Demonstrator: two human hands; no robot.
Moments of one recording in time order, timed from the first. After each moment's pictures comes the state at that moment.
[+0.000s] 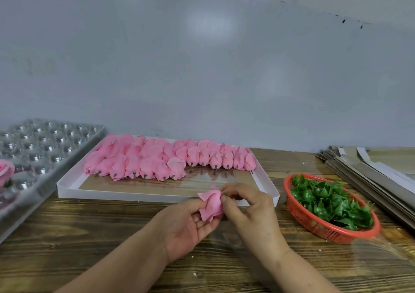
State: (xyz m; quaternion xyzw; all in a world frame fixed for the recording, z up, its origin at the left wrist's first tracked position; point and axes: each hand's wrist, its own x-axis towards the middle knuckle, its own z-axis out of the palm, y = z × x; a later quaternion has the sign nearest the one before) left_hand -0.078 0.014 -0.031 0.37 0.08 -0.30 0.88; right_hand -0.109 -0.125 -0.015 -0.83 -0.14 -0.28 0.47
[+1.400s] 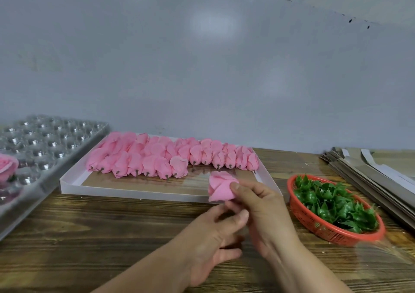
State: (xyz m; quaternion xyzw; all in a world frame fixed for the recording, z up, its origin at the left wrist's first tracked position) left_hand -0.107 -0.012 -0.039 0.51 -0.07 -0.31 0.79; right_hand -0.109 -0.120 0.000 -0.57 0.06 -0.06 0.82
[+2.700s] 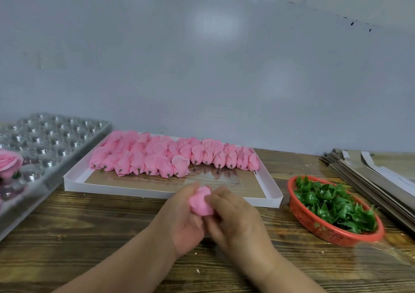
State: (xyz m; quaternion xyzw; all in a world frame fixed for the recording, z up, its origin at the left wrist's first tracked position) left_hand -0.079 0.015 -0.023 0.28 0.05 -0.29 0.91; right_hand -0.116 -0.106 -0.025 -0.89 -0.26 -0.31 0.22
